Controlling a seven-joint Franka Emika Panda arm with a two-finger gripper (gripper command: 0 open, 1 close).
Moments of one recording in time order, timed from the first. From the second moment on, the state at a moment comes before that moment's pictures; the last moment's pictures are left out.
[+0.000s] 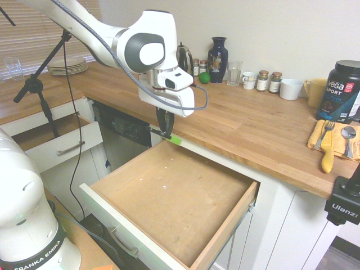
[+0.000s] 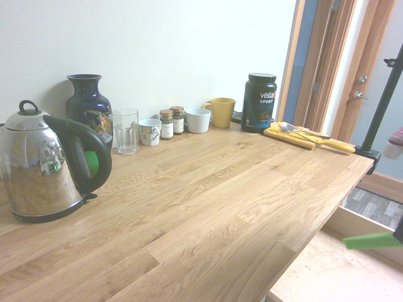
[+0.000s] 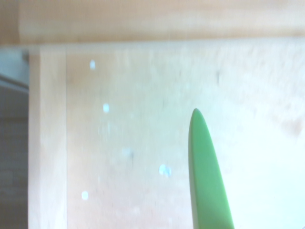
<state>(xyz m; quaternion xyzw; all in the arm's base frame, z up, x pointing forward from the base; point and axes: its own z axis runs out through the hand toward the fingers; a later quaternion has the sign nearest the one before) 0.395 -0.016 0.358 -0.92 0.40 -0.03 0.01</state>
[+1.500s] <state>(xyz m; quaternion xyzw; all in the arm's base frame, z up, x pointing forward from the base) 0.391 -0.044 0.171 -0.91 0.41 0.01 -0.02</state>
